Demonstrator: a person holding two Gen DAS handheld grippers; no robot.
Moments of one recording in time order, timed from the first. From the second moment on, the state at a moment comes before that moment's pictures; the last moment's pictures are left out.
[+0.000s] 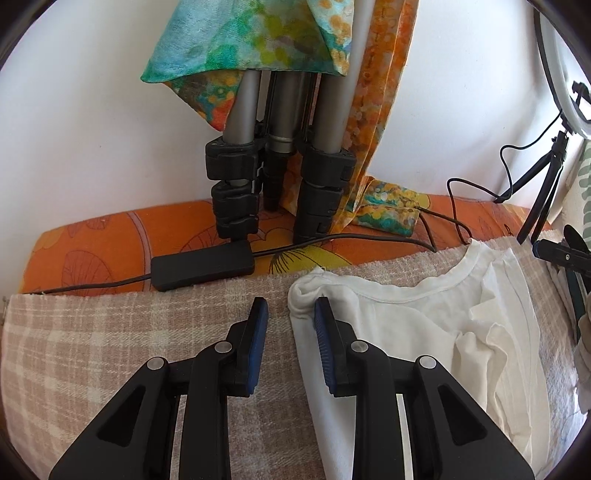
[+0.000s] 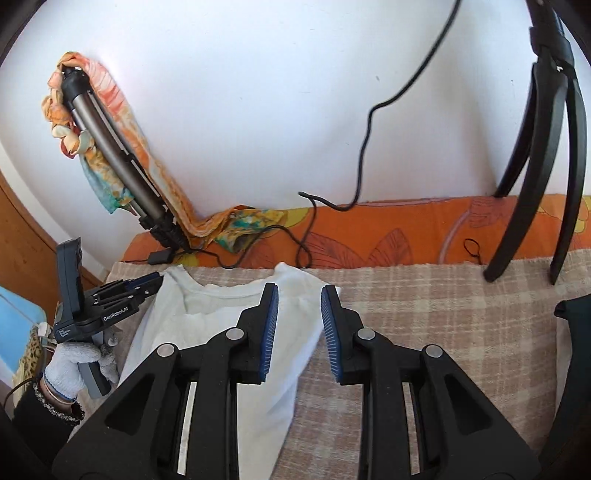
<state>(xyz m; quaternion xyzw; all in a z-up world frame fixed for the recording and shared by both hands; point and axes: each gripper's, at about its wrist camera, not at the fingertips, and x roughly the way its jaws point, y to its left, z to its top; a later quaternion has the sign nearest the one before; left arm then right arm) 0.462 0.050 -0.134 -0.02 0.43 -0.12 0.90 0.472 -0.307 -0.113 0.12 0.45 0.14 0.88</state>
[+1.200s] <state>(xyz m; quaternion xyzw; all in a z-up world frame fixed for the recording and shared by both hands) 0.280 0.063 -0.018 -0.05 0.31 -0.18 0.93 0.308 -0.254 -0.007 0.09 0.39 0.21 0.89</state>
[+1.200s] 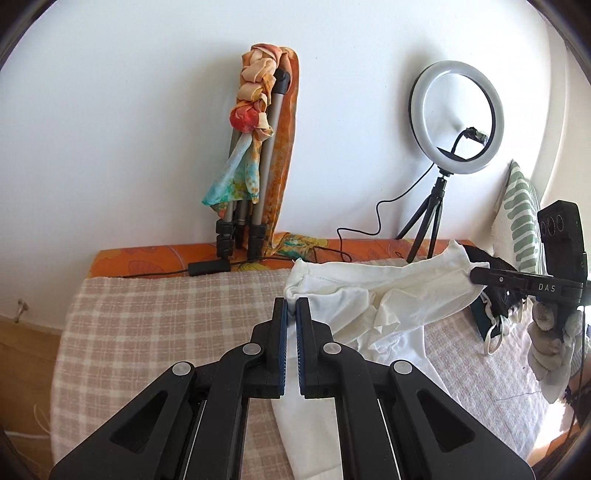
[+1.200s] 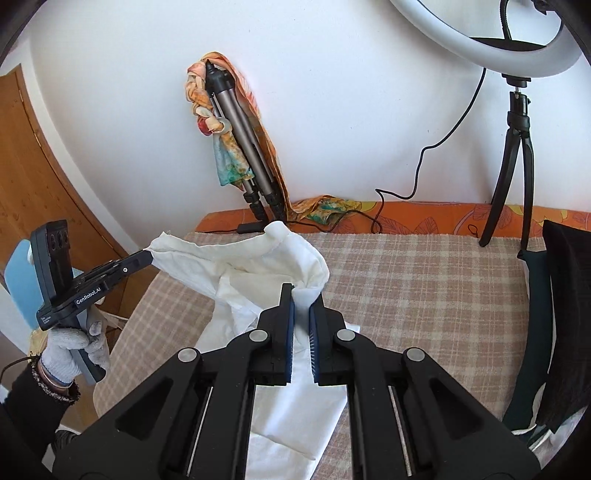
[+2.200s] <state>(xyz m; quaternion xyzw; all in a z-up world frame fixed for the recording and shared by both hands) 0.086 0.069 -0.106 -0.03 0.40 -0.20 0.90 0.105 -0.283 -0.096 0.04 0.47 0.18 0.86</state>
